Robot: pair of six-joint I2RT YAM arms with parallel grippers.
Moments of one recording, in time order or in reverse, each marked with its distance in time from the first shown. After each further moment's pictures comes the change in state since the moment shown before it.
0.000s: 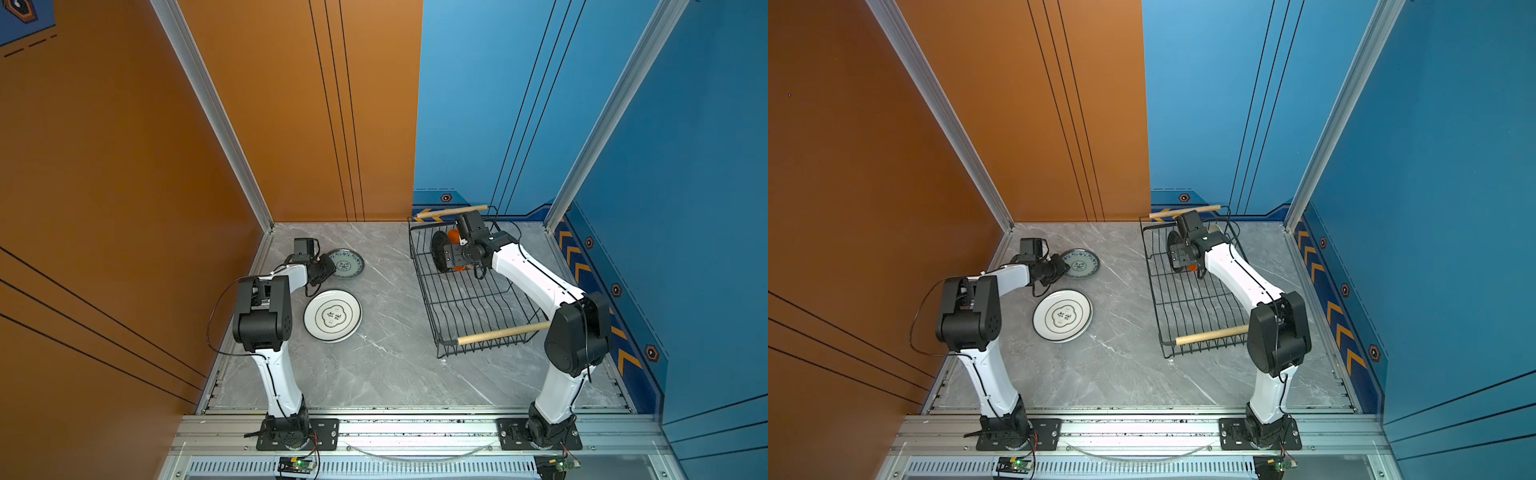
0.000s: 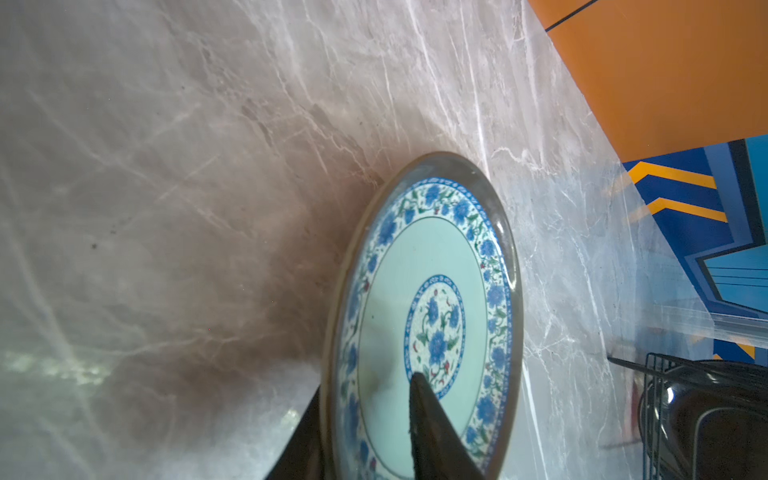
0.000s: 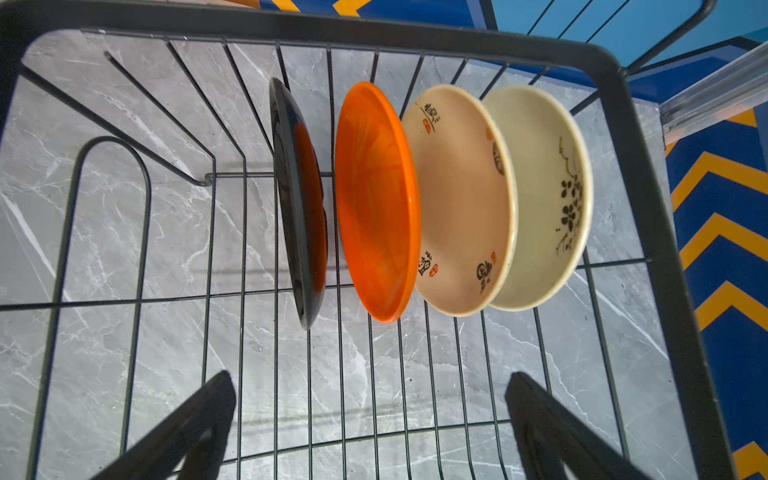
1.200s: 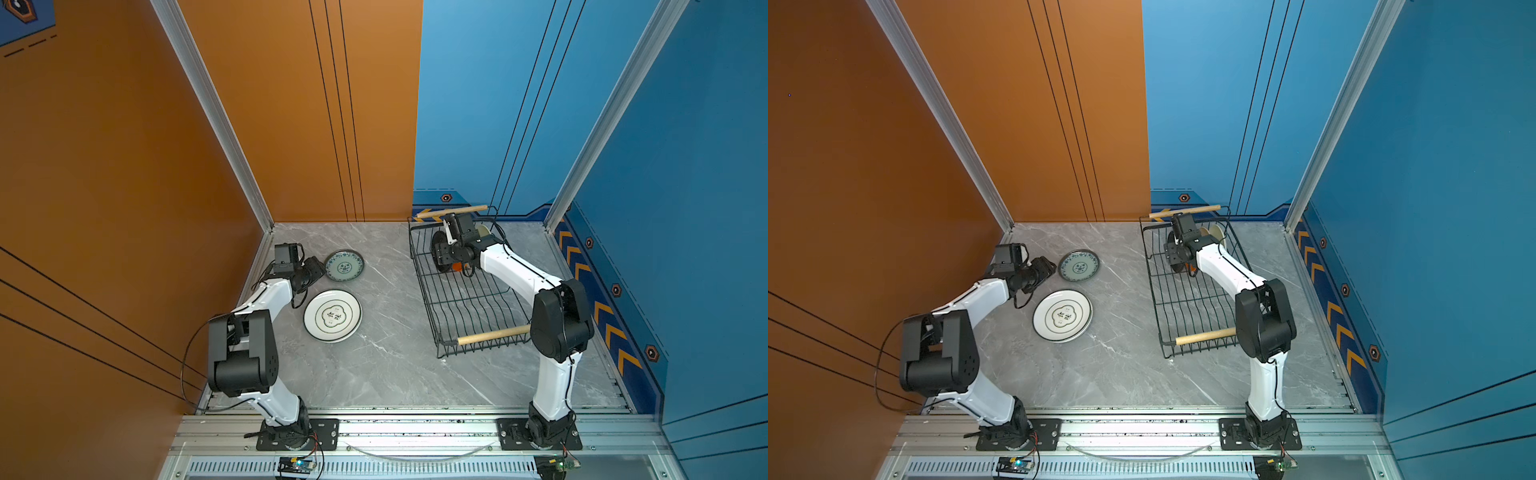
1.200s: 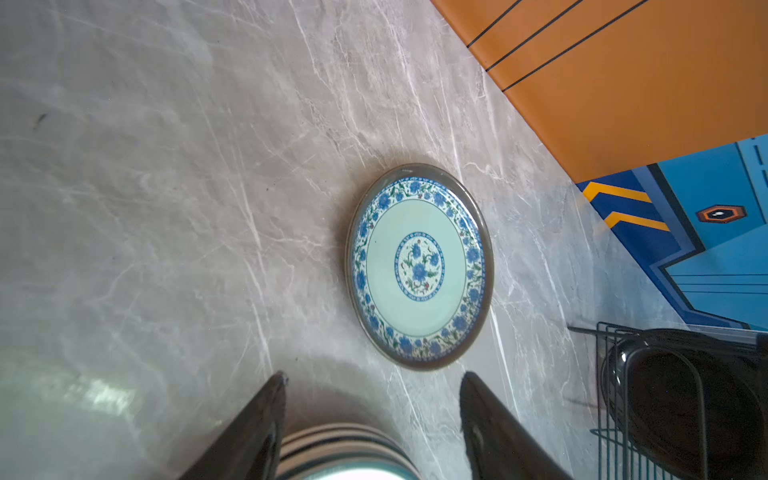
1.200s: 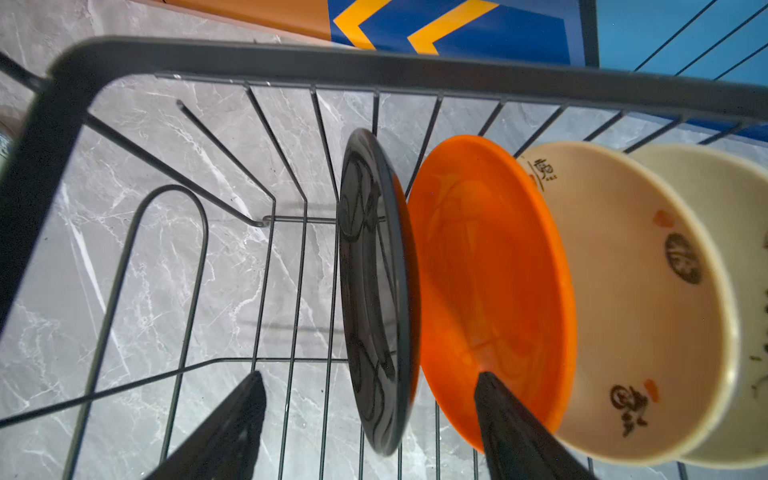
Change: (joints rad) left arm 0.053 -0.386 -0.248 -0.056 -0.056 0.018; right arm -0.005 0.141 0.006 0.215 -0.132 -0.043
